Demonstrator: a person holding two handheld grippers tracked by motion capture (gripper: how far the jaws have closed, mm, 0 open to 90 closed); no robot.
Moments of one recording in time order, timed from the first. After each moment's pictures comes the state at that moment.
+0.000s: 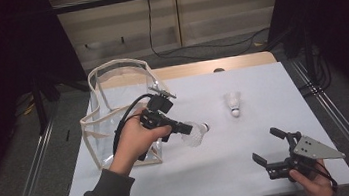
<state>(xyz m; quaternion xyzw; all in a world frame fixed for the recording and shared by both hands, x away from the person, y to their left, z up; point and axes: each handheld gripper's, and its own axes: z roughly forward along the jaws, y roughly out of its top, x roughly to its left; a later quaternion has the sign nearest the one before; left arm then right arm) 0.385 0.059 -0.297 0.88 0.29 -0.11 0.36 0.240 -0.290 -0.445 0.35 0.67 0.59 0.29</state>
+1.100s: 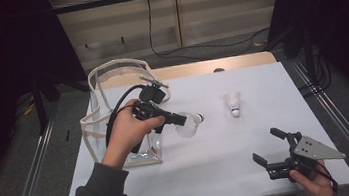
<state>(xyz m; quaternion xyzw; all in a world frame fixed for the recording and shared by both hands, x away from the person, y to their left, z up) 0.394 0.070 -0.274 0.87 0.30 -0.09 0.37 0.239 -0.290 -0.445 0.35 0.67 0.59 0.29</state>
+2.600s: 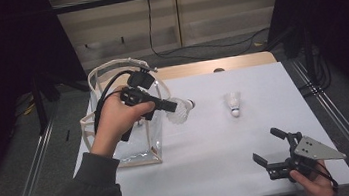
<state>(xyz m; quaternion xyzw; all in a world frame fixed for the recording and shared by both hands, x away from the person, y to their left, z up) 0.408 0.083 -0.239 0.87 0.31 -0.07 0.37 0.238 -0.291 -0.444 0.34 0.67 0.59 0.29</state>
